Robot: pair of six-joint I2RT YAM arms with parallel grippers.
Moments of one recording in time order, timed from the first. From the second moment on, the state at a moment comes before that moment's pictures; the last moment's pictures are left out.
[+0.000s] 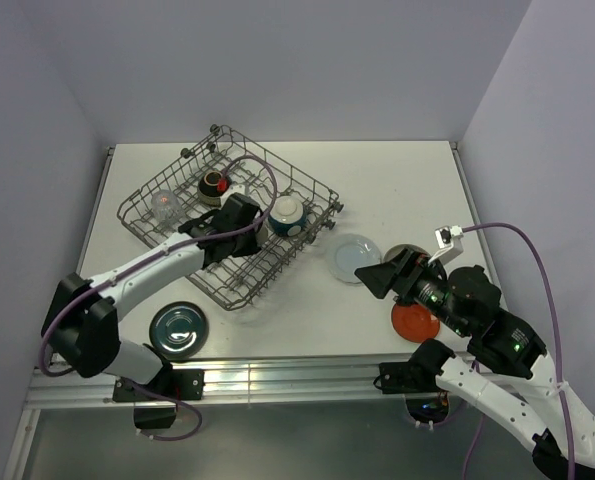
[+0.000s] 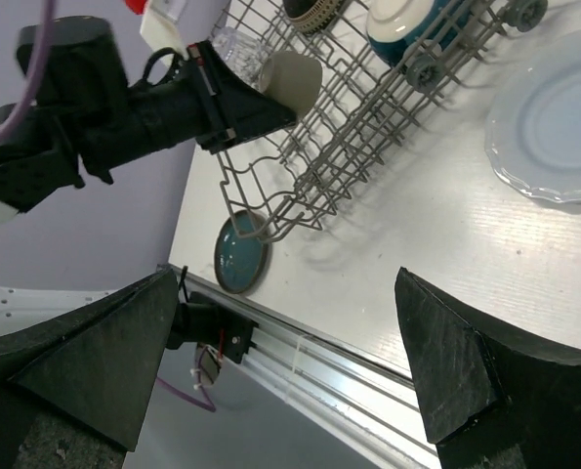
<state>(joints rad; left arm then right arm) -0.68 1.44 1.07 -0.49 -0.25 -0.71 0.74 0.39 0.81 -0.71 0.12 0.89</state>
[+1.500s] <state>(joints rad) -0.64 1.29 1.07 -0.52 -0.27 -0.70 0.35 0.93 0.45 -0.43 -0.08 0.97</state>
